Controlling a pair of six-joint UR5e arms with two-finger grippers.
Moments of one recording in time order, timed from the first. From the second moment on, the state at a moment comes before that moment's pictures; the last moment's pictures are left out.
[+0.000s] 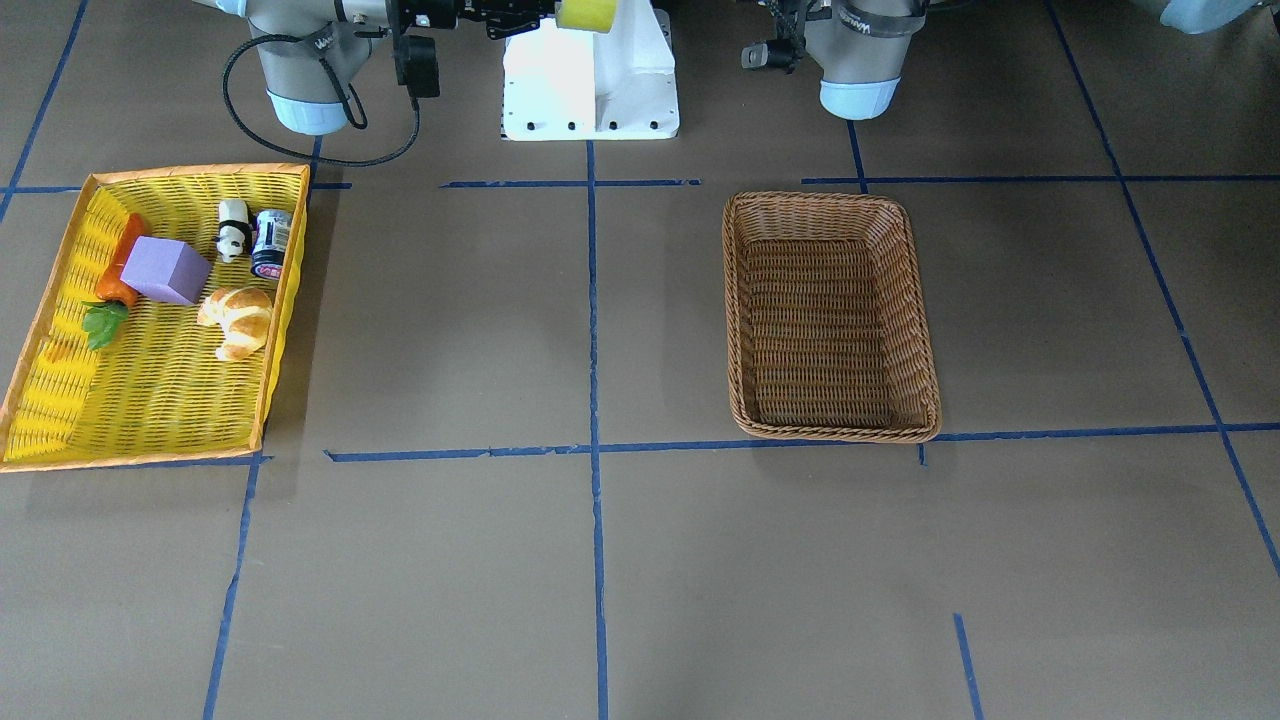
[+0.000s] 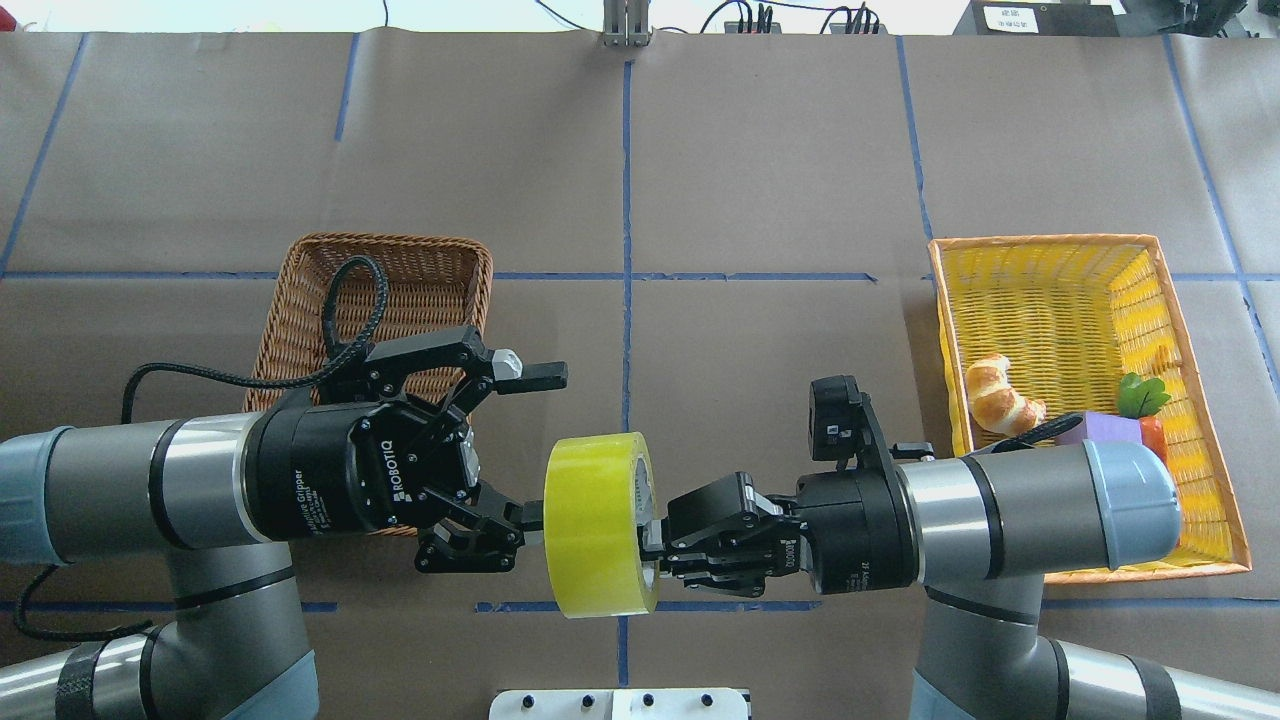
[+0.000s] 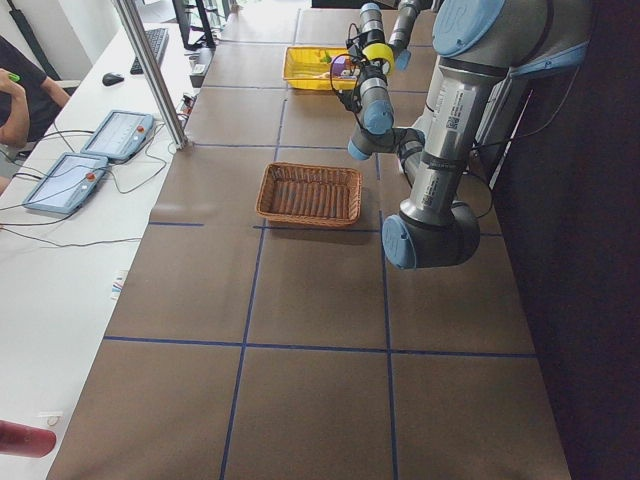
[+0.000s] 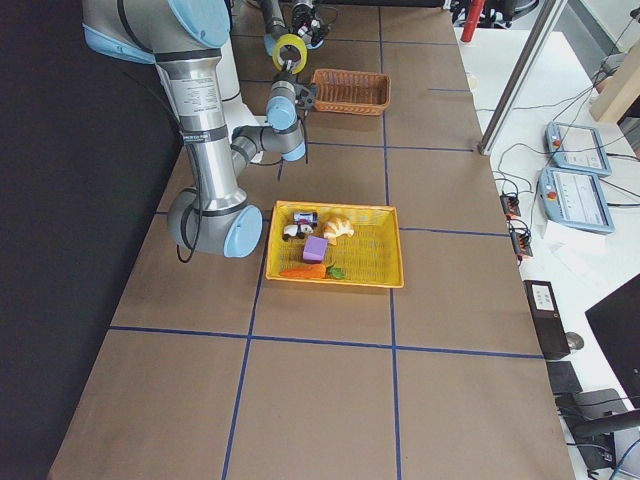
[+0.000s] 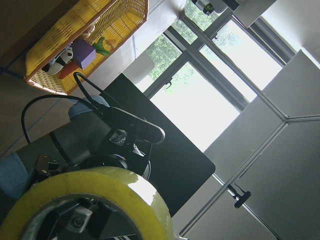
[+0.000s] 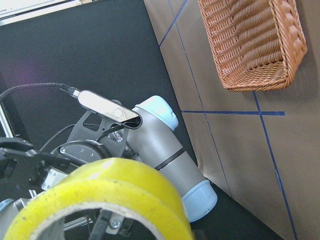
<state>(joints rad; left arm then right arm) -0.38 -1.96 -1.87 -3.29 -1.72 -2.61 0.33 -1.25 1.85 0.06 1.89 2.09</state>
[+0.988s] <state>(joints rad) -0.37 -1.97 -1.86 -3.28 -1.72 -2.61 0.29 -1.25 1.85 0.06 1.84 2.09</state>
